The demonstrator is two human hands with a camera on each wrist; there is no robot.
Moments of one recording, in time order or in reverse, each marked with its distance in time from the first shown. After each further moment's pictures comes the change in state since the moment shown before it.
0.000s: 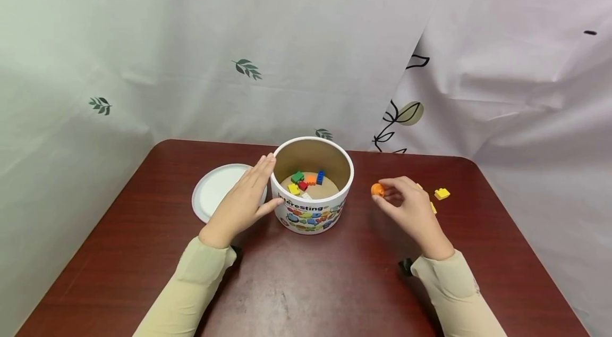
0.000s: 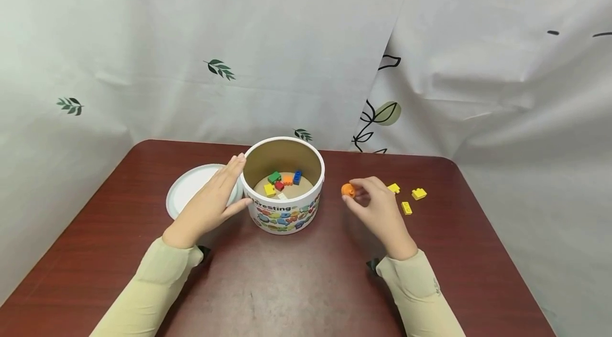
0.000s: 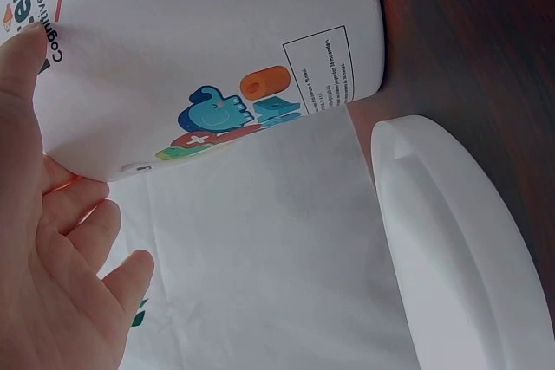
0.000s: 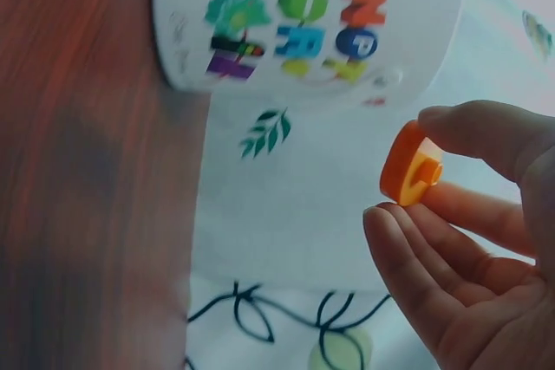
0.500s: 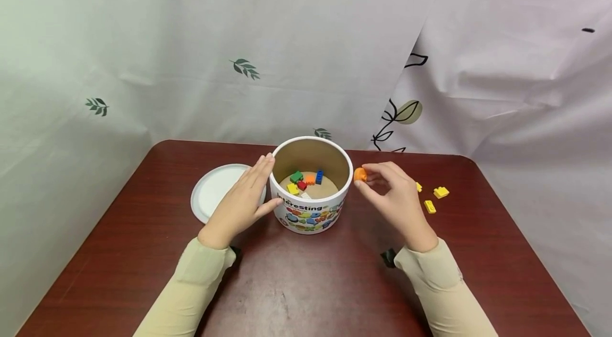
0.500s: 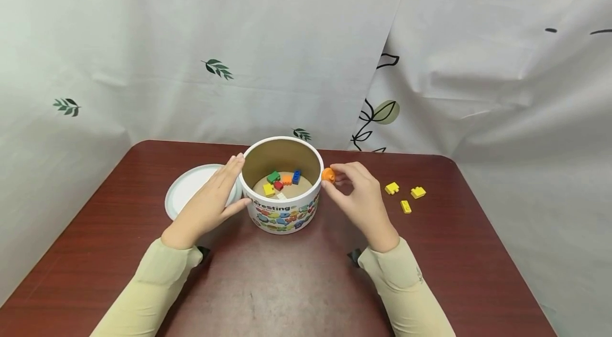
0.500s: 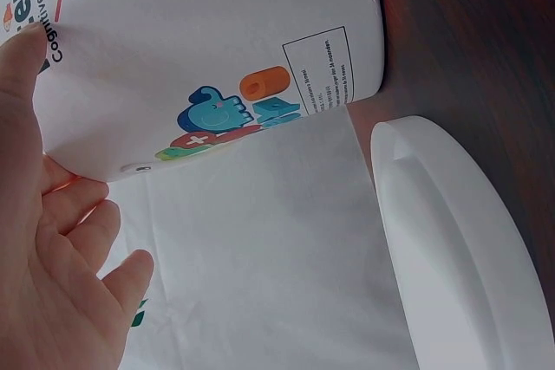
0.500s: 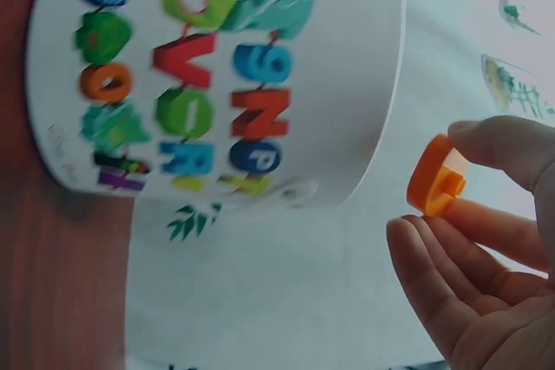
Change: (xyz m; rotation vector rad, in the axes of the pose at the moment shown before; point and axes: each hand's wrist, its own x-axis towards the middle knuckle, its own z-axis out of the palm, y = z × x) left_hand 0.000 -0.002 0.002 -0.003 0.000 0.001; right_hand 0.023 -0.042 0.011 0.101 0.088 -0.069
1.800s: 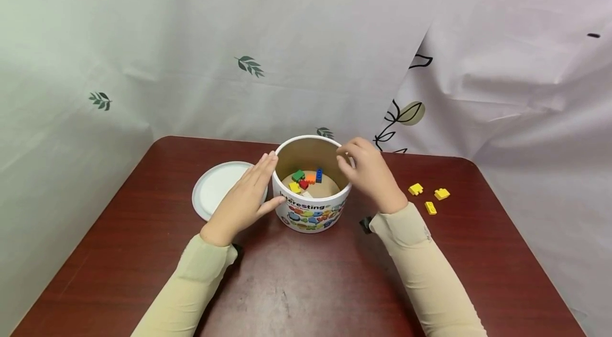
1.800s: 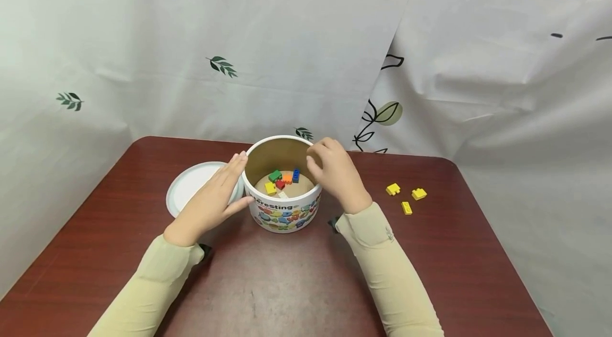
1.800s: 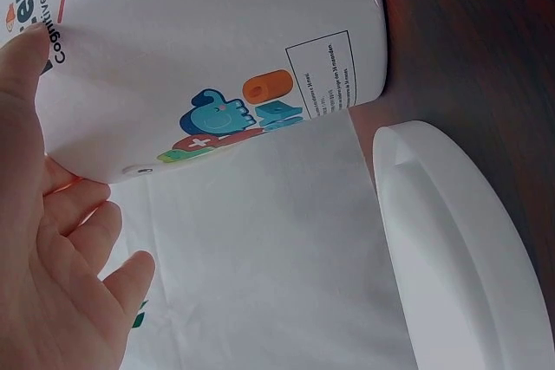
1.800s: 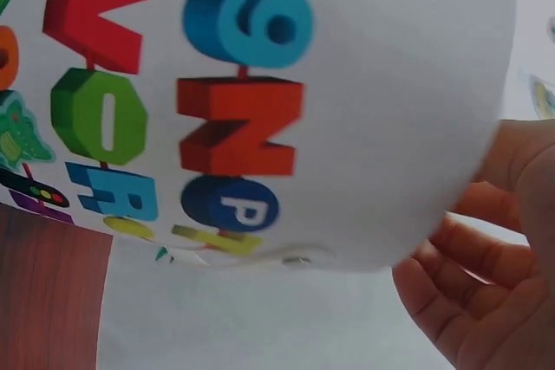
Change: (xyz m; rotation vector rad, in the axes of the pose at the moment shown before) left_hand 0.000 0.001 -0.001 -0.006 0.006 0.004; right_hand 0.060 -0.003 0.036 -0.218 -0.184 -0.161
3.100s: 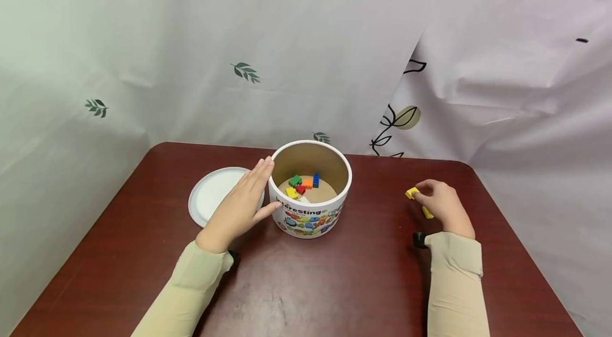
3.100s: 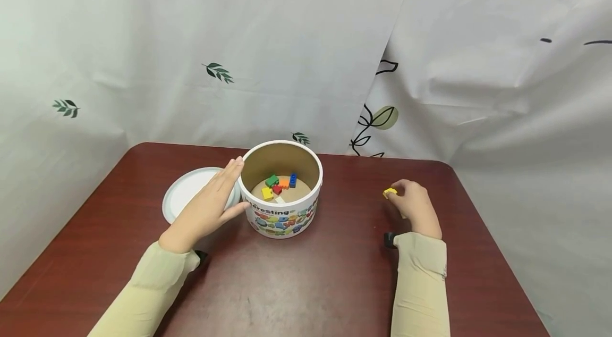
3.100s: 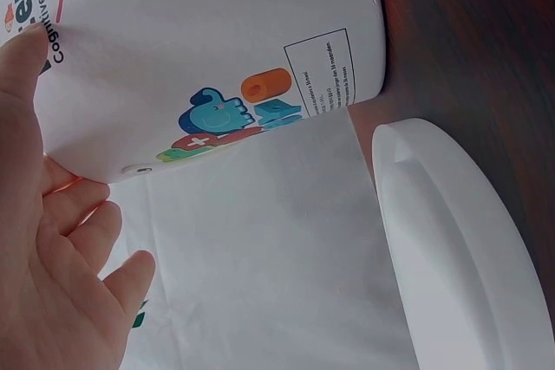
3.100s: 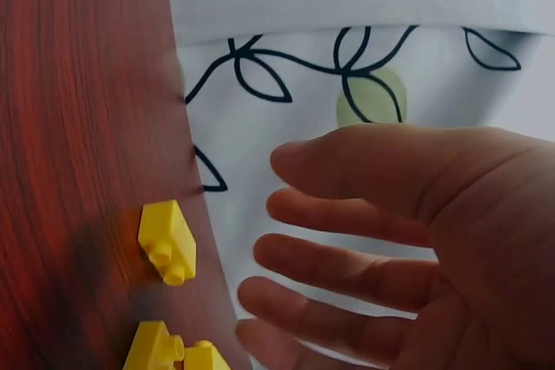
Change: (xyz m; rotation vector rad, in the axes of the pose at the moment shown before) left_hand -0.001 0.001 -0.001 0.009 -0.003 -0.007; right_hand -0.107 0.122 -0.072 -0.031 -0.322 0.689
